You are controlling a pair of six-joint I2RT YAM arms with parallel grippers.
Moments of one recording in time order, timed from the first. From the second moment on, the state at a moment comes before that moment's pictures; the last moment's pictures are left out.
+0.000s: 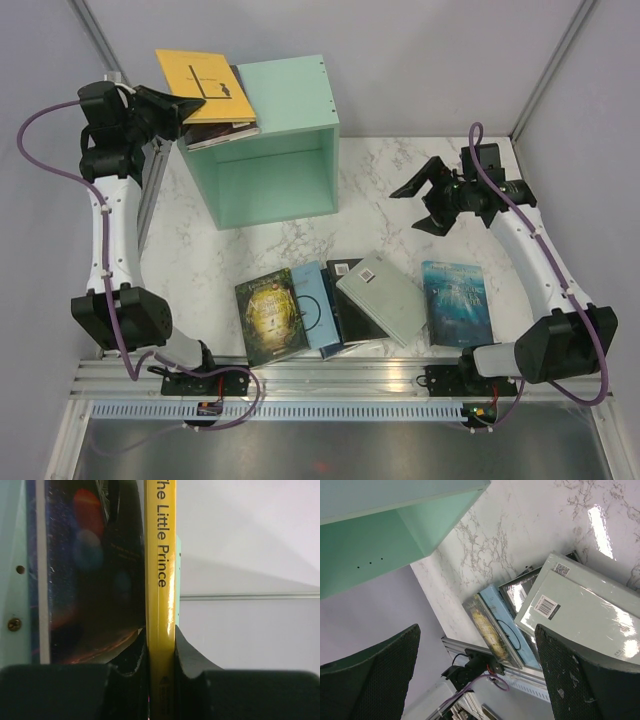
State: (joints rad) left arm 0.19 1.54 1.75 -0.43 0.56 -1.14; right arm 0.14 1.36 1.31 -0.80 -0.43 0.96
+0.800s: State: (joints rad) left arm 0.25 1.65 1.89 -0.57 0.77 -1.06; right arm 0.14 1.38 1.31 -0.80 -0.43 0.95
